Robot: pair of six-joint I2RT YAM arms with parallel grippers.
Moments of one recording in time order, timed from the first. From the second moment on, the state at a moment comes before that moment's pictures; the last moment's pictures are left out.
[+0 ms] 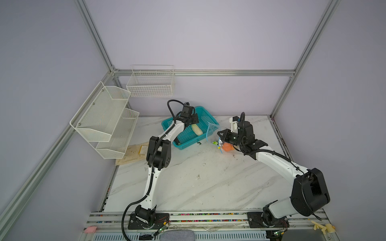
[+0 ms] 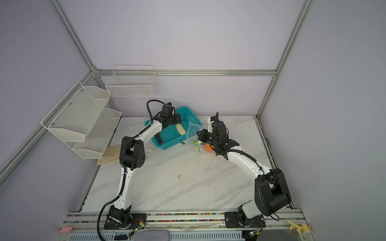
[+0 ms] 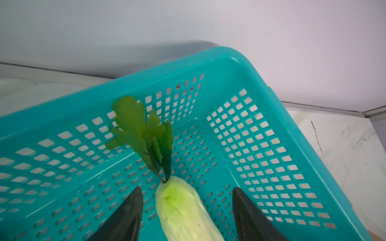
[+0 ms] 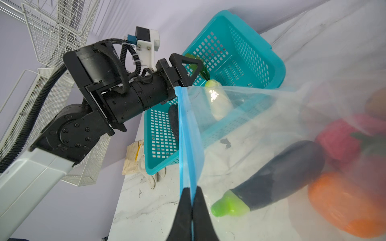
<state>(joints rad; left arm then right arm) -0.34 2.42 2.16 -0.42 -0.04 -0.43 0.44 1.48 1.07 -0.03 -0.29 0.73</state>
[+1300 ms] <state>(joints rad) -0.35 2.59 2.32 -0.57 -0.06 -0.43 0.44 1.48 1.07 -0.02 -0.32 0.73</state>
